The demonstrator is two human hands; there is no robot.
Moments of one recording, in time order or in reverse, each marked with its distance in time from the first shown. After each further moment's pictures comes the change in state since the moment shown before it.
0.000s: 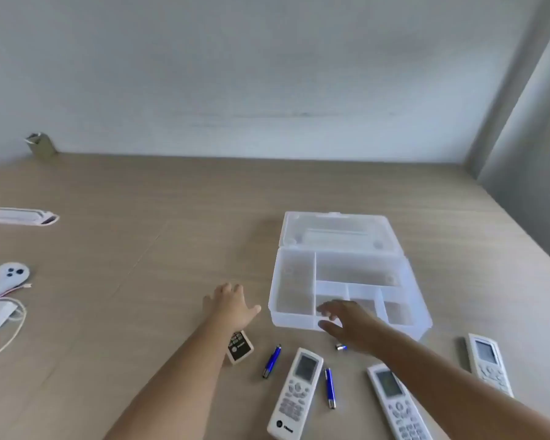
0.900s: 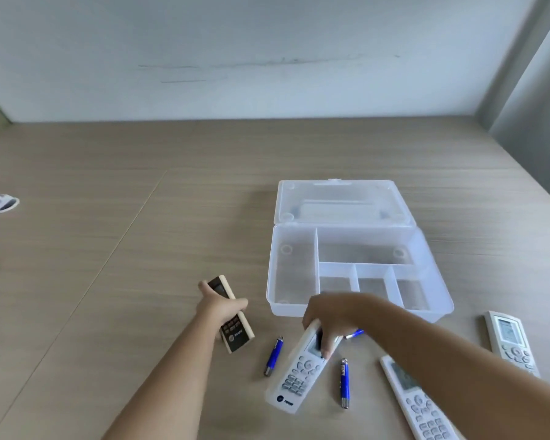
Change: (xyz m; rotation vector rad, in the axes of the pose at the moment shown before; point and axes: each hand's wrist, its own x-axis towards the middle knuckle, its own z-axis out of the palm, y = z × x) left_hand 0.047 -0.017 0.043 -0.856 -0.191 -0.533; right_hand 0.061 -0.025 0.005 -0.217 -0.623 -0.110
